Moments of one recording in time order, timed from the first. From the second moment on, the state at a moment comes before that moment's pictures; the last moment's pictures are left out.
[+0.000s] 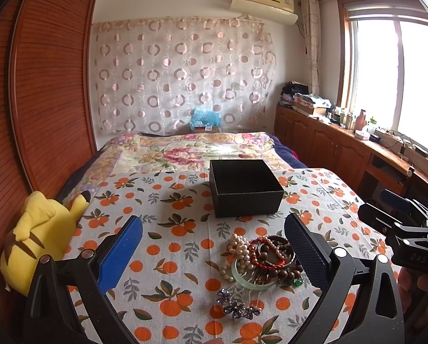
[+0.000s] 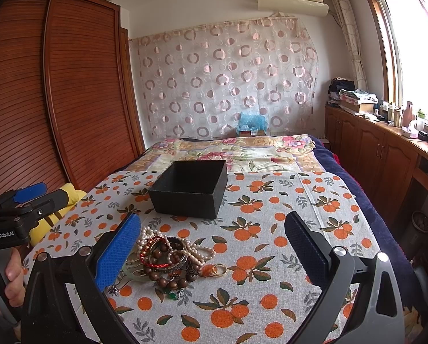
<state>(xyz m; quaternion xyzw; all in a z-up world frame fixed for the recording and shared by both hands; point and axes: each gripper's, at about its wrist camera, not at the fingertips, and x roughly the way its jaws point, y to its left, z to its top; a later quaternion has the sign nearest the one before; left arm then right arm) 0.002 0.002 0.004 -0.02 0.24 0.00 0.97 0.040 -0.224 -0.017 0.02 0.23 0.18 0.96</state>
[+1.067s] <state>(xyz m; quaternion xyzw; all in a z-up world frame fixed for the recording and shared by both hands) 0.014 0.004 -0.027 -0.02 0.29 -0.01 0.96 0.044 -0.224 -0.050 0.01 0.26 0.20 0.94</state>
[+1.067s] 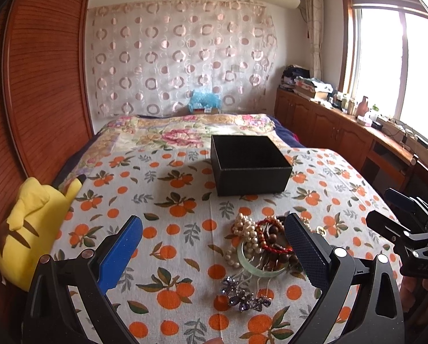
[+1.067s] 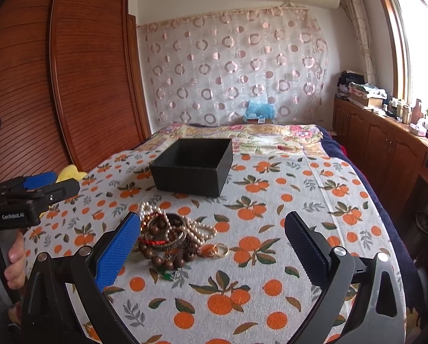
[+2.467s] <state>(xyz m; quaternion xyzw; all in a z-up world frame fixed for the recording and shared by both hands) 0.098 -0.040 -0.098 -0.01 0.42 -0.13 0.90 0.052 -0.219 -0.099 -0.03 0.32 0.23 0.92</state>
